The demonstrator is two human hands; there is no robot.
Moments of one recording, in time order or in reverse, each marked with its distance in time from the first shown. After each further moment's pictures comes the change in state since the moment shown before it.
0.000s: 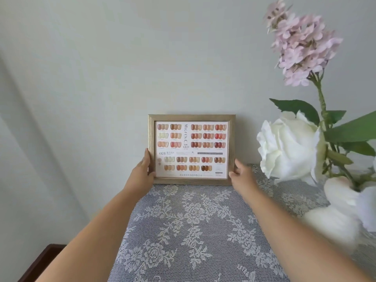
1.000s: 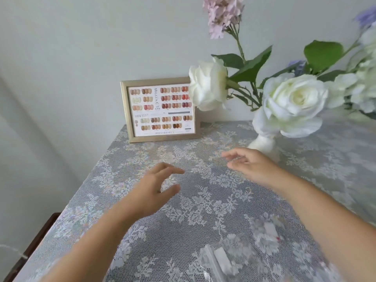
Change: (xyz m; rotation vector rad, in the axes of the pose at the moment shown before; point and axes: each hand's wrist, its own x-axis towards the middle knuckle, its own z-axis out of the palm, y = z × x) left_hand -0.236 0.140 -0.012 0.011 -0.376 0.401; right_hand -0.196 0.078 -0.124 -0.031 -0.236 -0.395
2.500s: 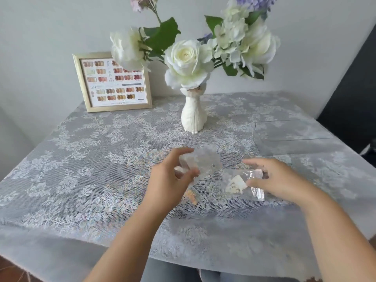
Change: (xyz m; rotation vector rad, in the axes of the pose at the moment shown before) left_hand -0.066 0.236 0.134 -0.502 0.279 -0.160; right_hand -0.254 0.094 -0.097 -0.266 0.054 0.244
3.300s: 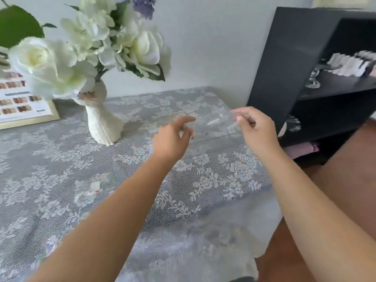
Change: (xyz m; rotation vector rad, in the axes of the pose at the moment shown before) left_hand 0.139 0.075 0.213 0.204 -0.111 0.211; right_hand 0.018 0.105 -0.136 0.182 0.789 -0.134
